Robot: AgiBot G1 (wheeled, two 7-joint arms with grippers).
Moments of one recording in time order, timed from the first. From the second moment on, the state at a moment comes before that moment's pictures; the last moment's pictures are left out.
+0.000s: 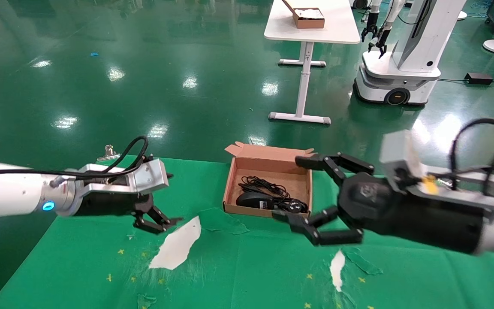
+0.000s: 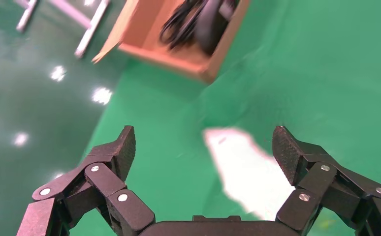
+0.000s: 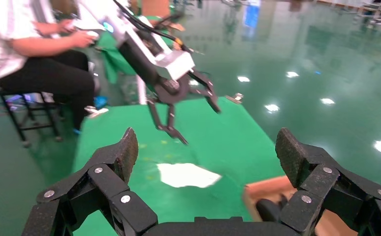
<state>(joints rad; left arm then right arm) -1.69 0.87 1.09 -0.92 1.41 0.98 -0.18 1.23 -0.80 -0.36 1.03 -0.94 -1.33 0.09</state>
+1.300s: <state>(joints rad) -1.14 0.64 0.37 -1.24 0.81 1.44 -0.19 1.08 -0.61 -0.28 1.28 -0.73 -1.50 0.19</state>
